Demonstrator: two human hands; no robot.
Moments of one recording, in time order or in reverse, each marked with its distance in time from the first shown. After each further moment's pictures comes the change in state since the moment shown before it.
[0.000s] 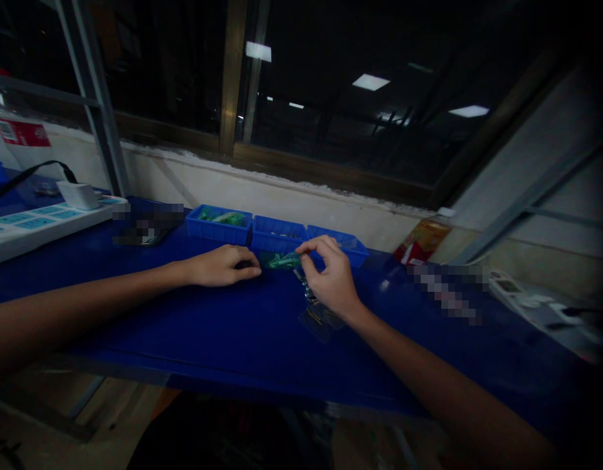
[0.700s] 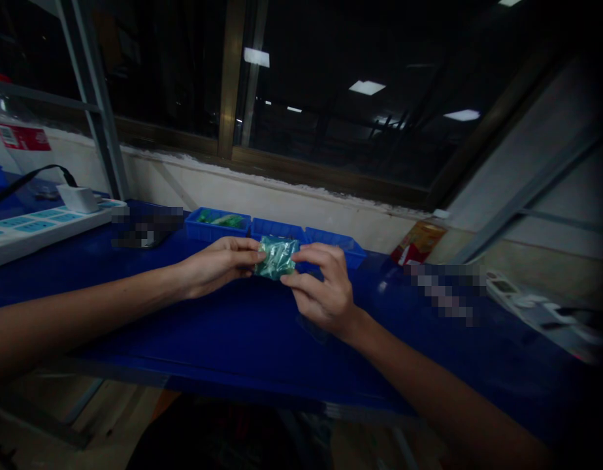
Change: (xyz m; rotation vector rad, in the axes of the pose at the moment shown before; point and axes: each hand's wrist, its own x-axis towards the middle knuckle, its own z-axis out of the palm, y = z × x) left_hand -0.007 0.041 0.002 -1.022 0.293 -0.166; right_hand -0.011 -0.020 -0.013 -0.096 -0.074 -0.384
